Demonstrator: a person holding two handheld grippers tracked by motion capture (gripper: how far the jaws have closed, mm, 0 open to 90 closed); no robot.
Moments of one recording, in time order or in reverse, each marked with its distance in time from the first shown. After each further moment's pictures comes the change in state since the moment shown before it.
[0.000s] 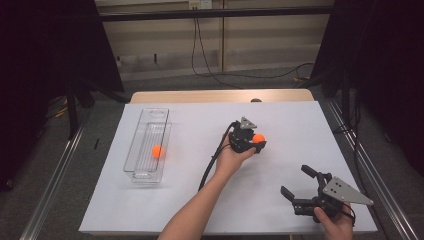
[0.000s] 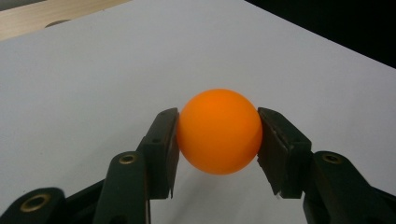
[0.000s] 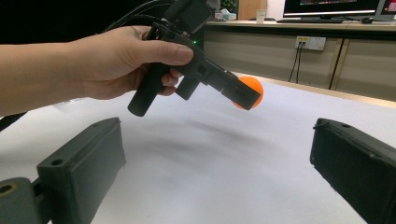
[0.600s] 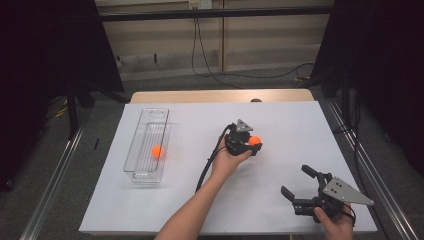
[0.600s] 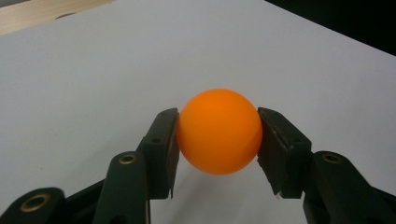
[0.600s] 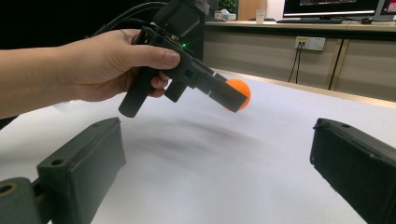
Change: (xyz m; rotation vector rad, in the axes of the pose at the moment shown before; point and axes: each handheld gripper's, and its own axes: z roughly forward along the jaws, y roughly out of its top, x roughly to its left) left arm 0.003 -0.010 -0.009 0.003 0.013 0.007; right arm 0.000 0.000 -0.001 -0.001 -0.002 0.002
